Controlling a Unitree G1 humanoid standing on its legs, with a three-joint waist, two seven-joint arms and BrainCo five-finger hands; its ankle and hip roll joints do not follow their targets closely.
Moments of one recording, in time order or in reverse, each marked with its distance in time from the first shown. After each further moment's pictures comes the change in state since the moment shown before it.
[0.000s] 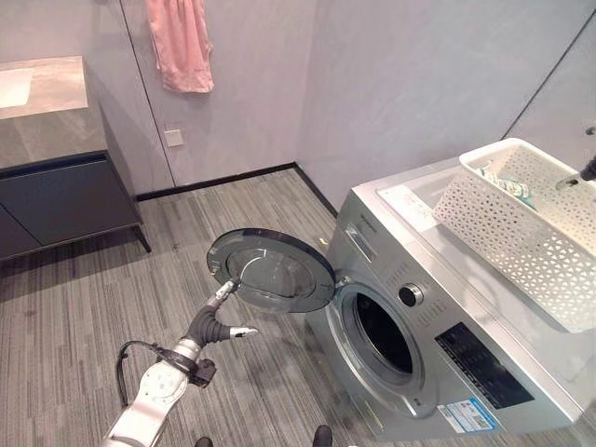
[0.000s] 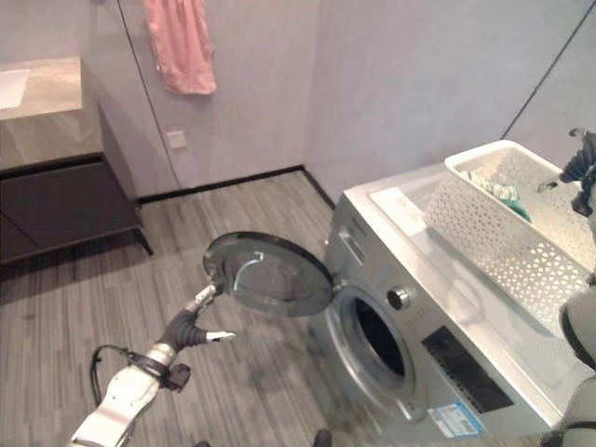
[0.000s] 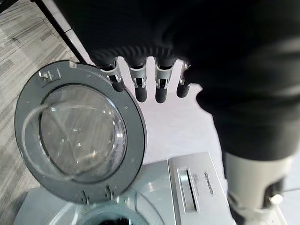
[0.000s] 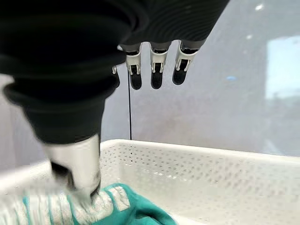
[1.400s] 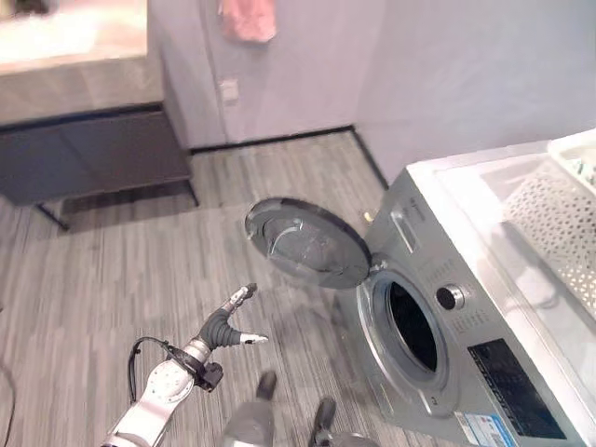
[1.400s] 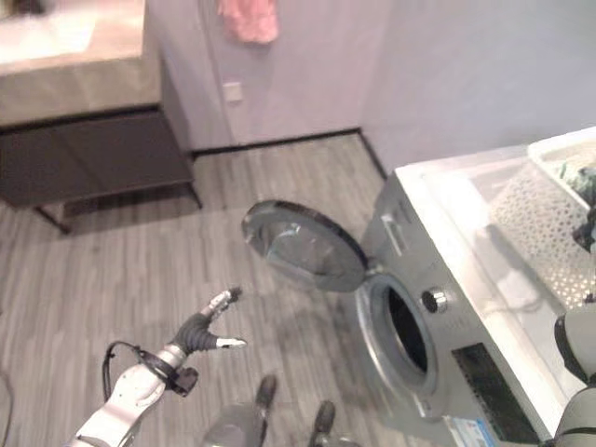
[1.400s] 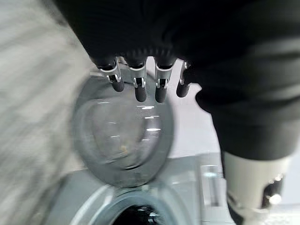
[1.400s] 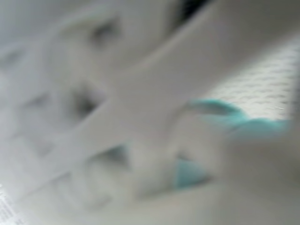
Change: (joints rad) left arm 0.054 0.022 -0.044 -0.112 -0.033 -0.005 -0.037; right arm 0.053 0.029 -0.148 0.121 0.043 0.009 0.025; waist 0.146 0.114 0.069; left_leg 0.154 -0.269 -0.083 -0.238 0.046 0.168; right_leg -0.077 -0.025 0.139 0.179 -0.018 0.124
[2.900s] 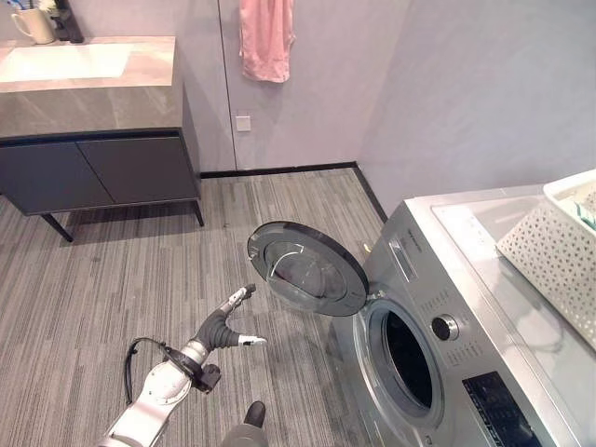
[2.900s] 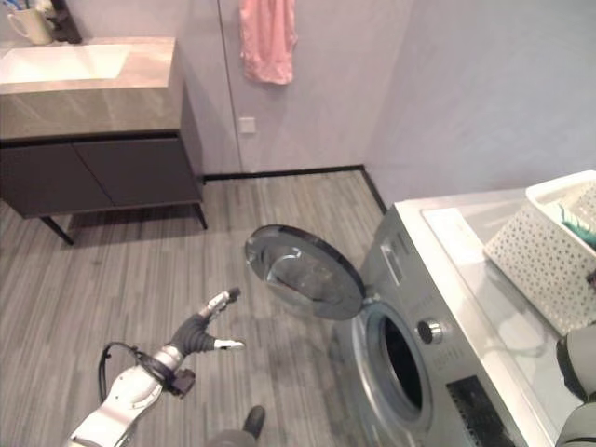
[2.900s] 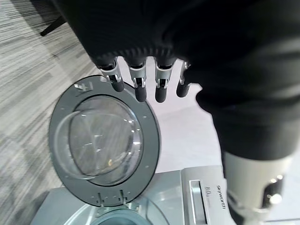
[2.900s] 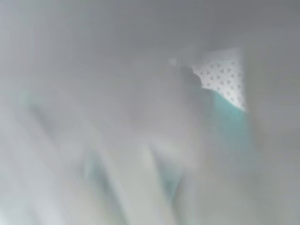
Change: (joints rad) left arm 0.004 -0.008 -0.012 0.005 -0.006 0.008 0.022; right arm -0.004 -0.056 -0.147 0.063 -0.035 0.020 -0.084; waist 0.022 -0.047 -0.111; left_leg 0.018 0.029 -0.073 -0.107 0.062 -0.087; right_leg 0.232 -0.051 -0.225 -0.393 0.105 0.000
